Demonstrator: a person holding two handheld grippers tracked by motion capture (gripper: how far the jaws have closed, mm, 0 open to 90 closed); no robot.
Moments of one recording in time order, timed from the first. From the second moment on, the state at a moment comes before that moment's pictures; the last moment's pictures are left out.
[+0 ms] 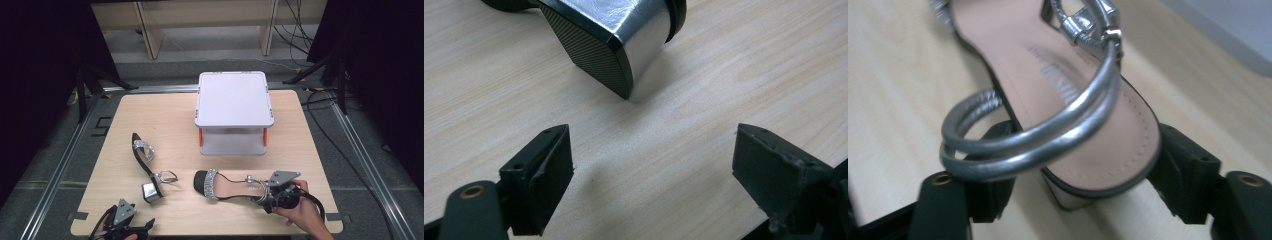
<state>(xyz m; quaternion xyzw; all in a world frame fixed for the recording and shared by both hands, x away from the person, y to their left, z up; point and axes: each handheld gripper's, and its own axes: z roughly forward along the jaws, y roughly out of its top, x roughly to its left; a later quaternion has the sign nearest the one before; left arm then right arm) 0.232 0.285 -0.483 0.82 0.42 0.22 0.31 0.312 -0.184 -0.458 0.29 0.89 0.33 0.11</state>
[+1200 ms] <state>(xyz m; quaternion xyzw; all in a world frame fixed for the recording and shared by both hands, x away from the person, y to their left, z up) 0.233 0.285 -0.483 0.82 0.42 0.22 0.31 0.339 -0.082 -0.431 0.25 0.93 0.27 0.08</state>
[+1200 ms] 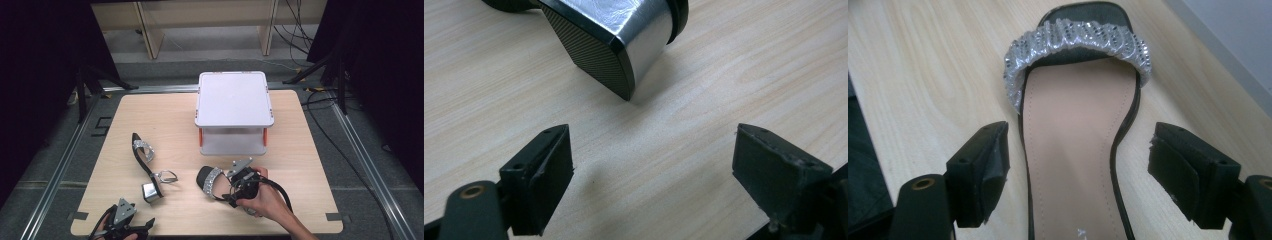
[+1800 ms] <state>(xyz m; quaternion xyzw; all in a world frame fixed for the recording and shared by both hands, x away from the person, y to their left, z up) 0.233 0.286 -0.483 0.82 0.42 0.21 0.32 0.346 -0.075 -0.456 0.23 0.95 0.20 0.06</state>
